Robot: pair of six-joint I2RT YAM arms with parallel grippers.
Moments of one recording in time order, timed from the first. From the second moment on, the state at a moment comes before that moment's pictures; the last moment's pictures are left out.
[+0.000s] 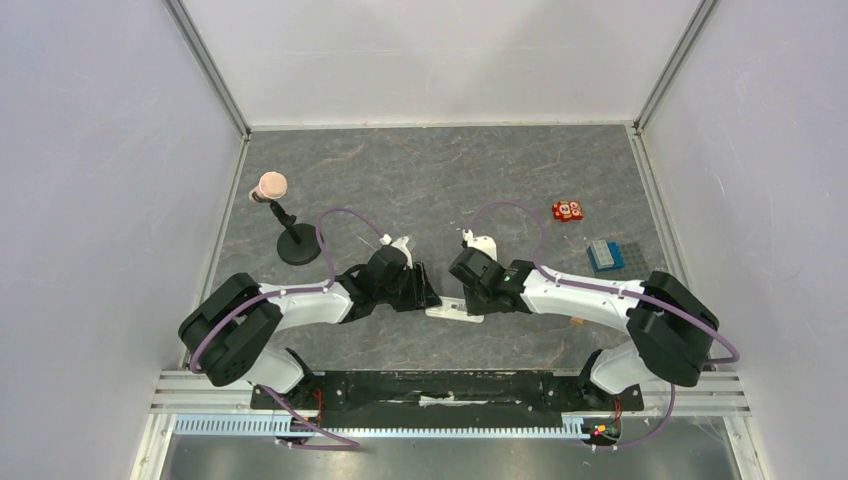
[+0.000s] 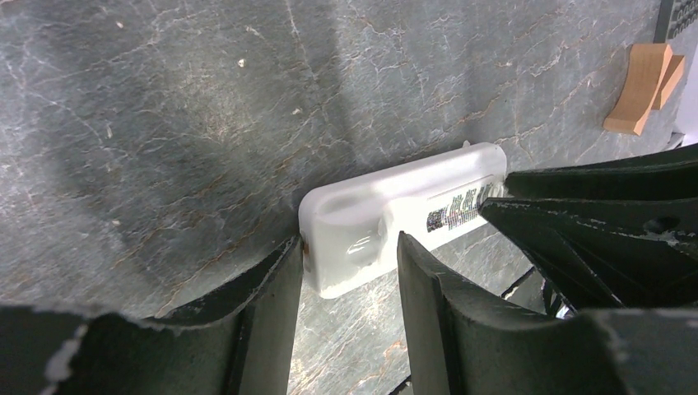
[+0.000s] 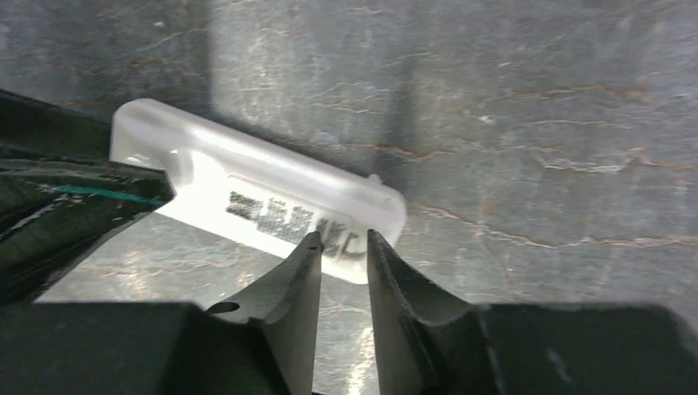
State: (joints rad) left arm -0.79 1.45 0.53 0.16 0.16 -0.84; right arm 0.95 1.47 0.83 -0.49 0.27 0.73
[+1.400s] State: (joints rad) left arm -0.79 0.83 0.65 -0.28 -0.29 -0.68; right arm 0.94 1.62 0.88 -0.35 -0.03 -0.03
